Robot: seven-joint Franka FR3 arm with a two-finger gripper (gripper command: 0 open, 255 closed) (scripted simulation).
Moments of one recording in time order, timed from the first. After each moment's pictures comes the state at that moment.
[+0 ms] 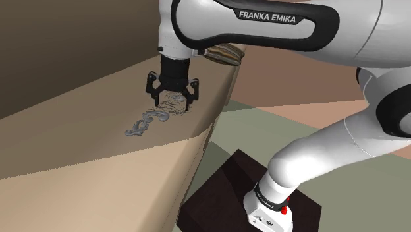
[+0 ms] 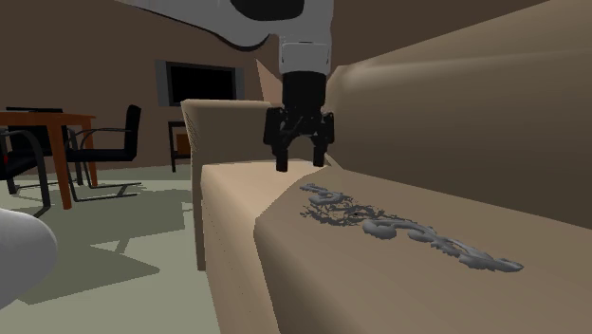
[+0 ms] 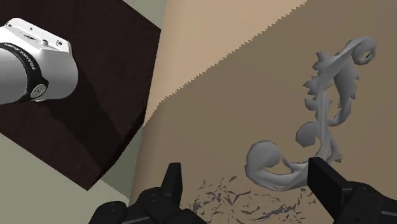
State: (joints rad) arm -0.22 -0.40 0.62 -2.04 0.22 1.67 1.21
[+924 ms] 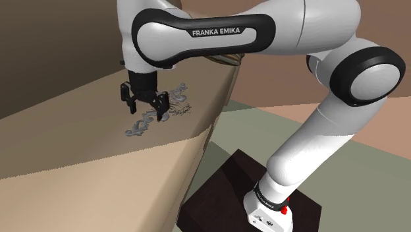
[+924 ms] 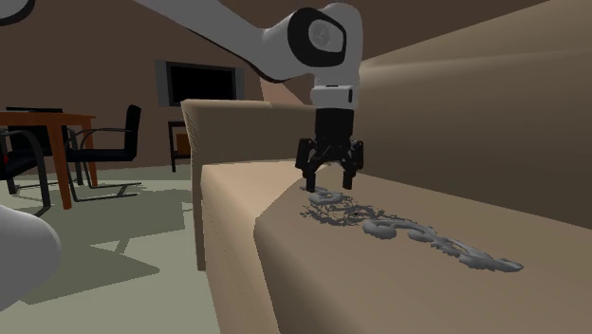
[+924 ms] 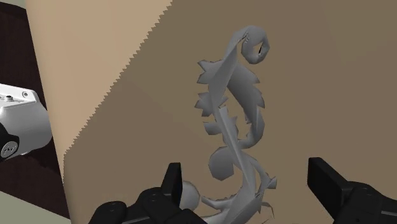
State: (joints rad) arm -0.29 -0.06 0.82 -1.89 0.03 1.78 1.66
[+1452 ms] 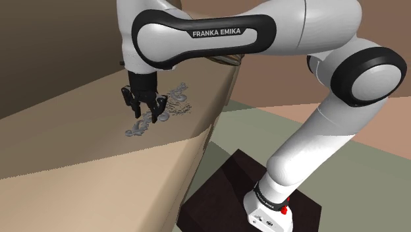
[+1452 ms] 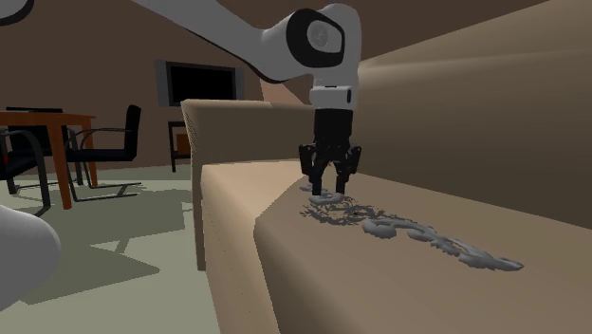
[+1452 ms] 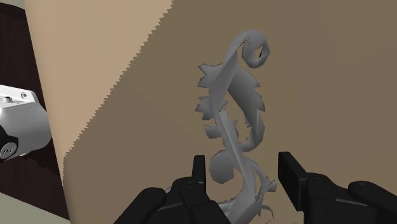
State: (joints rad) arm -0.29 -0.06 0.82 -1.90 0.03 1.79 1.67
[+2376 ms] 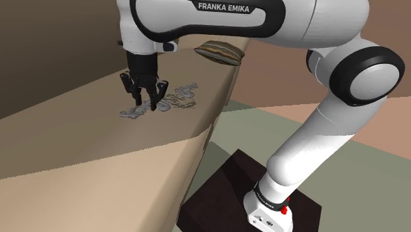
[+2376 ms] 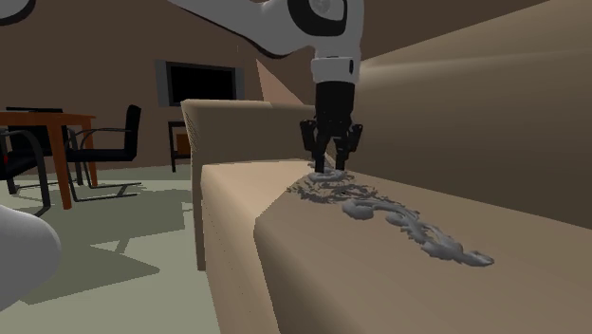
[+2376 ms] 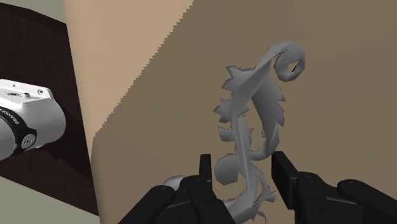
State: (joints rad) arm -0.29 -0.06 0.82 -1.77 0.03 1.66 1.67
